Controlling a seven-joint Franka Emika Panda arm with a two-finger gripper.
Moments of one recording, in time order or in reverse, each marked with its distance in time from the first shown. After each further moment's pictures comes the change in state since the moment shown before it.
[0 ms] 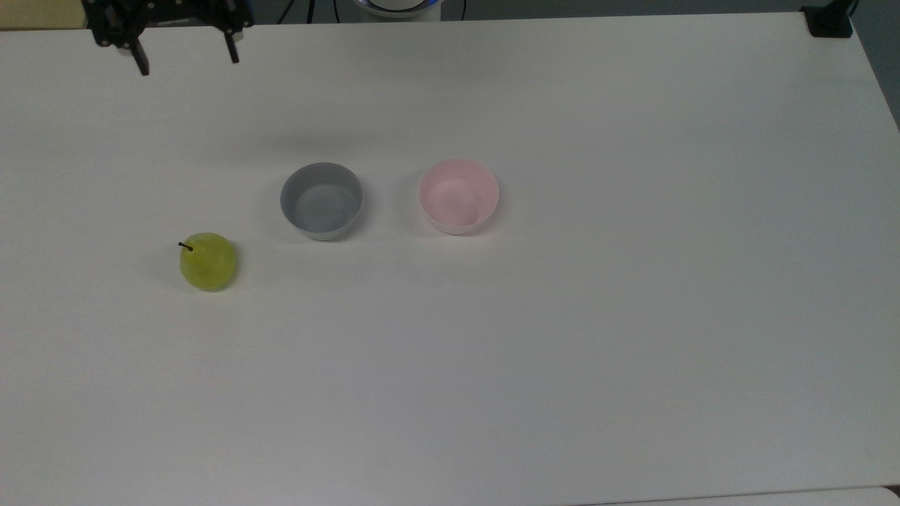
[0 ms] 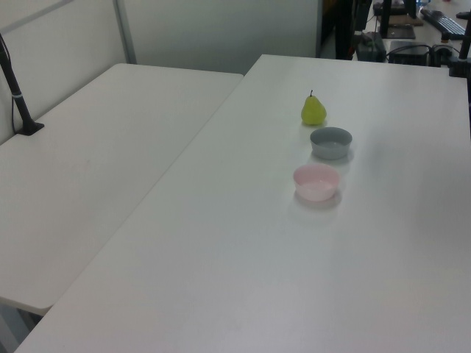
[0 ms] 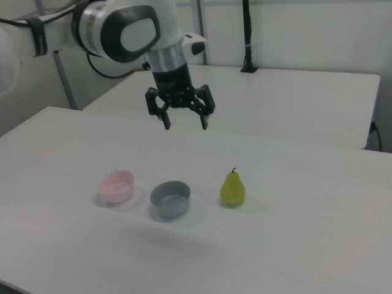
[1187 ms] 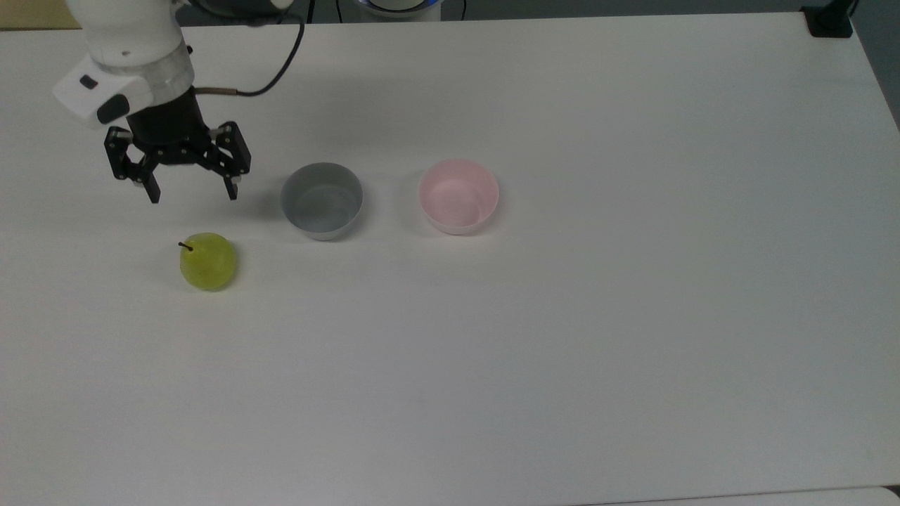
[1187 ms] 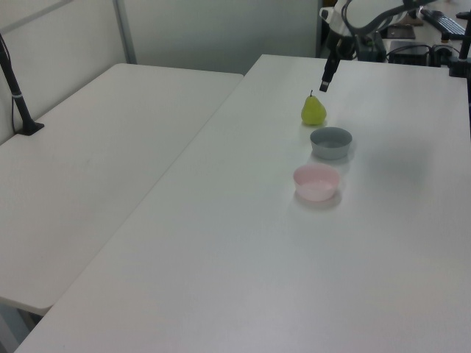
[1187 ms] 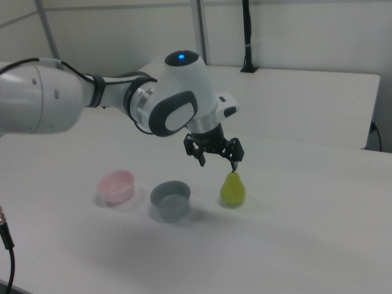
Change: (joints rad) arm -0.030 0.214 -0.001 -0.159 0.102 0.492 0.054
